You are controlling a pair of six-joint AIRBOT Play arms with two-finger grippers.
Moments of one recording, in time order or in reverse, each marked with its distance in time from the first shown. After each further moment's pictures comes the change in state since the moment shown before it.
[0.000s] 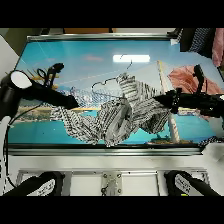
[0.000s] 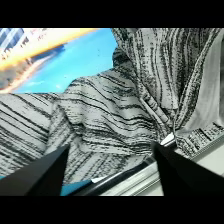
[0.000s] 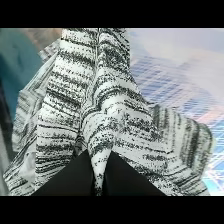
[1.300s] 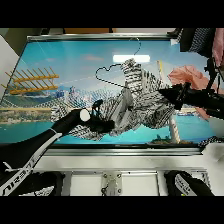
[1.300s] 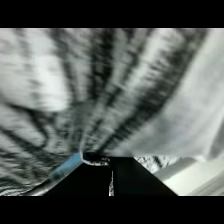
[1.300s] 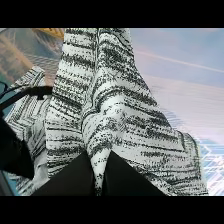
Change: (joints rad) left arm -0.489 -0.174 -0.308 -0.150 0.507 -0.478; right arm -0.001 0.128 0.001 0.017 -0.057 0.095
